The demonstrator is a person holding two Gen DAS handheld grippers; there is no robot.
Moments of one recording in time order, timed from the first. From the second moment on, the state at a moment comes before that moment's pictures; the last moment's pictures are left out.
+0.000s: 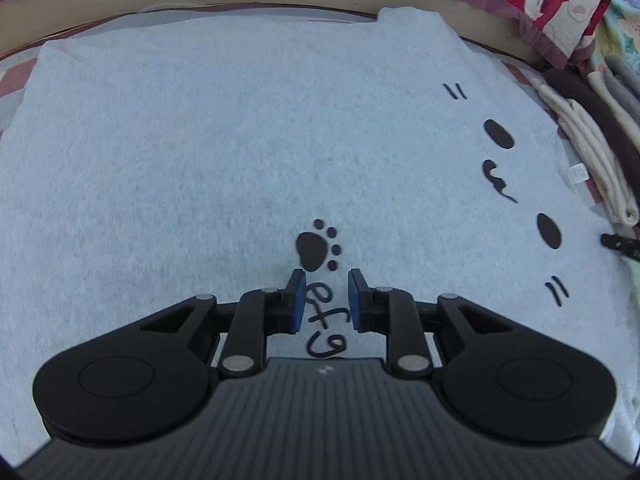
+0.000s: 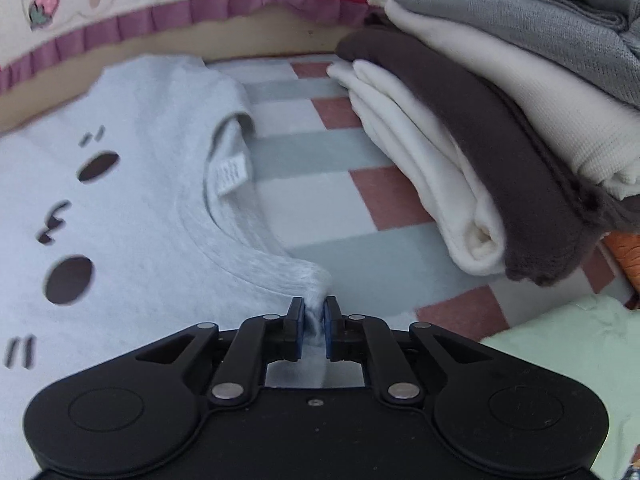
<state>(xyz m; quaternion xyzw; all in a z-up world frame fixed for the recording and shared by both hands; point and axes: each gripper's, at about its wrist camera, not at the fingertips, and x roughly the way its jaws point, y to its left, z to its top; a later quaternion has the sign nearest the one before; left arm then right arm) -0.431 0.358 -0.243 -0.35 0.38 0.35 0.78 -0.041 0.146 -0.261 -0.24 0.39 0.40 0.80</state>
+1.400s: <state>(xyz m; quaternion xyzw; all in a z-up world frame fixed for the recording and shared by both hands) -0.181 0.566 -0.244 -0.30 0.31 0.33 0.84 0.025 0.330 -0.181 -0.14 0.37 0.56 0.73</state>
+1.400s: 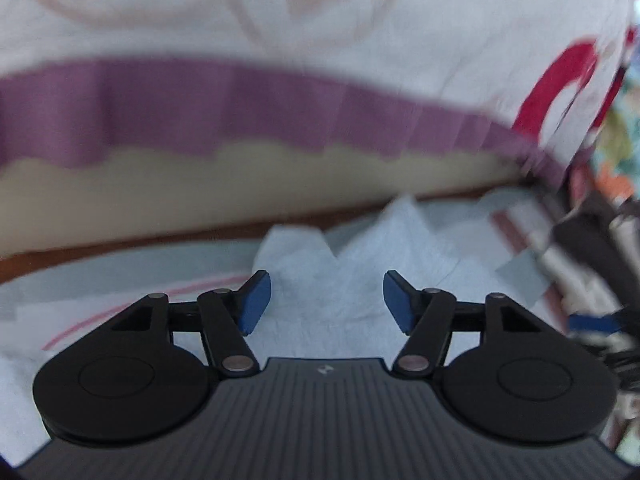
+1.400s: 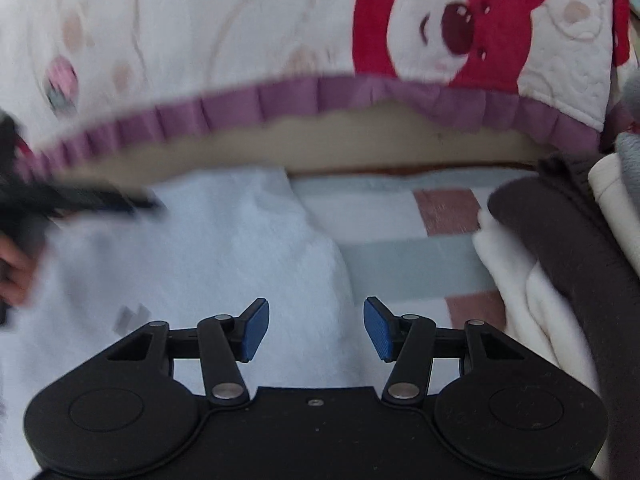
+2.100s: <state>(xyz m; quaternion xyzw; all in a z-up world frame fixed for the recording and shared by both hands) -0.297 0.388 -0.251 -0.25 0.31 0.17 0.90 0.034 0.355 -0.204 0.10 0.58 0.54 0.60</state>
